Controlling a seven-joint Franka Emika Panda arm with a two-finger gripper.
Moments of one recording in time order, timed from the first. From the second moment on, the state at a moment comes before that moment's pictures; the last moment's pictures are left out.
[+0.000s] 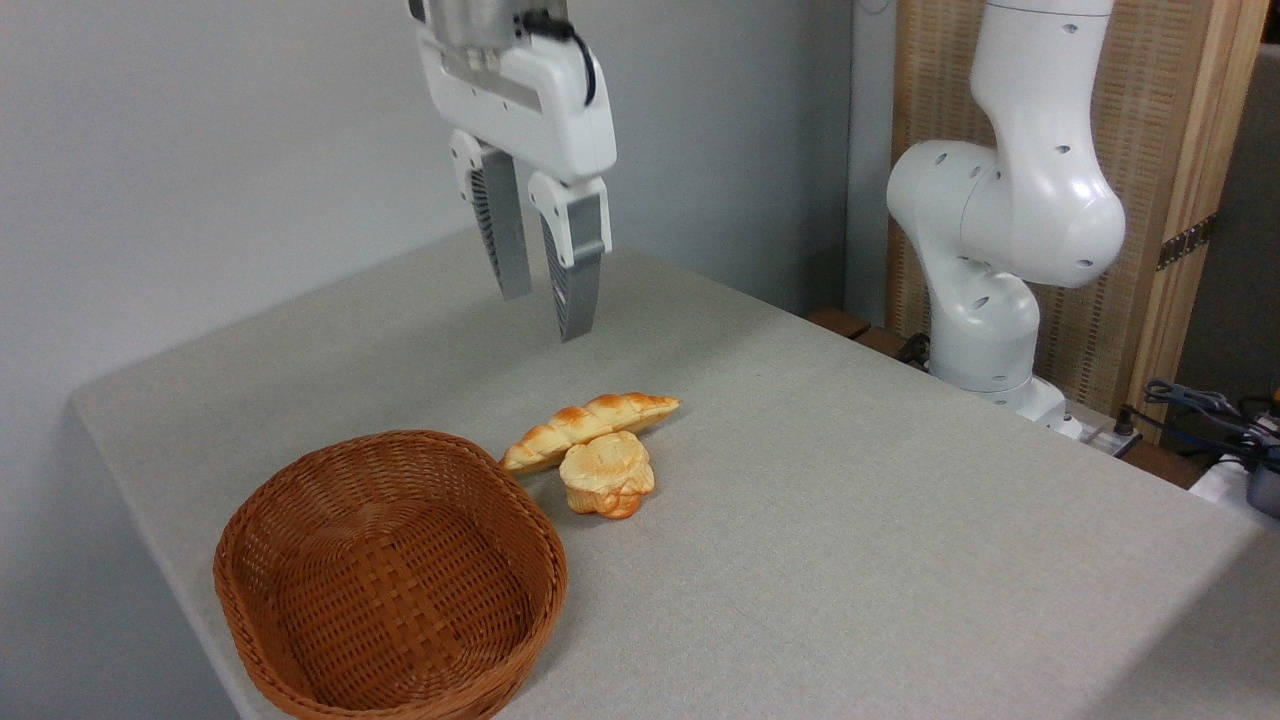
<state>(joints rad) -0.11 -0.22 -0.05 -1.88 -0.04 1.71 0.73</state>
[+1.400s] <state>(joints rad) -0.21 -0.18 -0.11 -2.27 0.05 2.04 0.88</state>
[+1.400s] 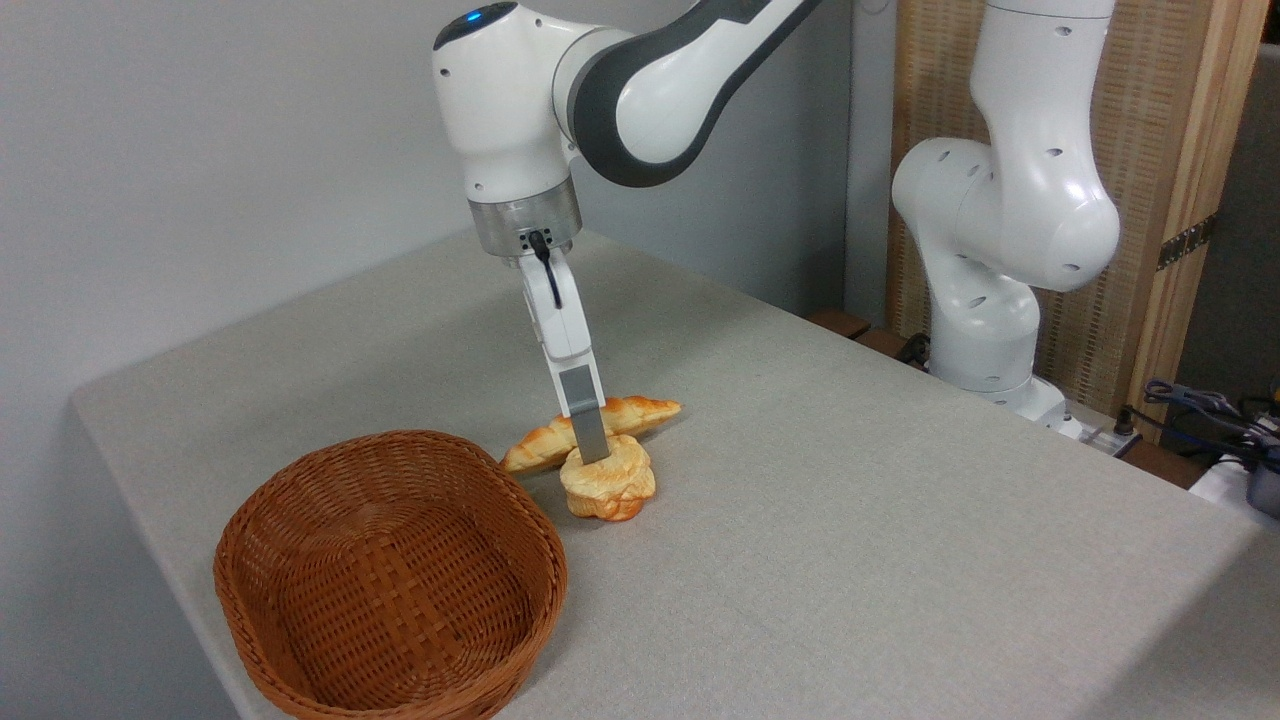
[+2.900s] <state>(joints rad) -0.18 -0.12 -0.01 -1.91 -0.06 1.84 0.91</state>
